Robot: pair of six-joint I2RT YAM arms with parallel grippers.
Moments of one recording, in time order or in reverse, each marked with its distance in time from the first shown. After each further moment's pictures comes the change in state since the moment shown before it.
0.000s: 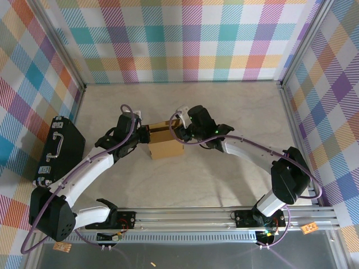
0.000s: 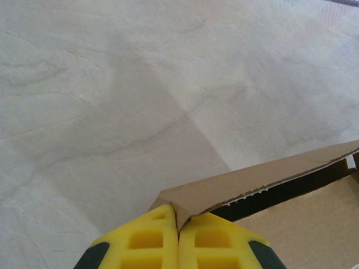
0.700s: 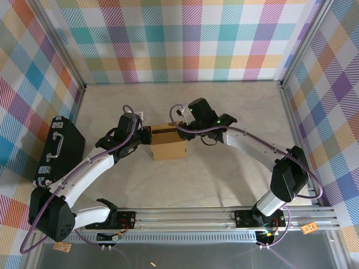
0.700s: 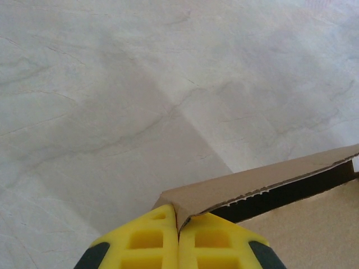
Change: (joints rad) left arm -0.013 -0.003 0.000 -0.002 0.032 0.024; right arm -0.045 0.027 0.175 -0.318 -0.087 0.050
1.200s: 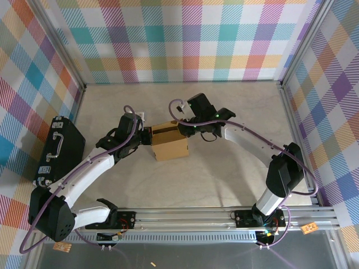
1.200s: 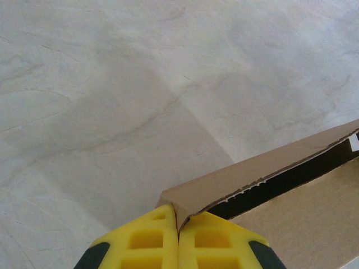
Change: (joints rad) left arm -0.009 -0.001 0.000 -0.005 0.004 0.004; right arm -0.016 0.055 0.092 -0.088 0.007 0.000
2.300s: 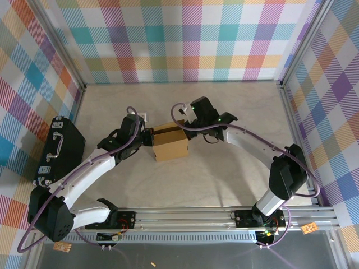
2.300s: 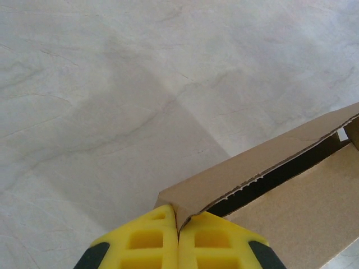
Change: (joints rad) left arm -0.044 -0.005 0.000 -0.005 -0.050 0.021; right arm -0.012 -0.047 -0.127 0.129 0.021 -0.053
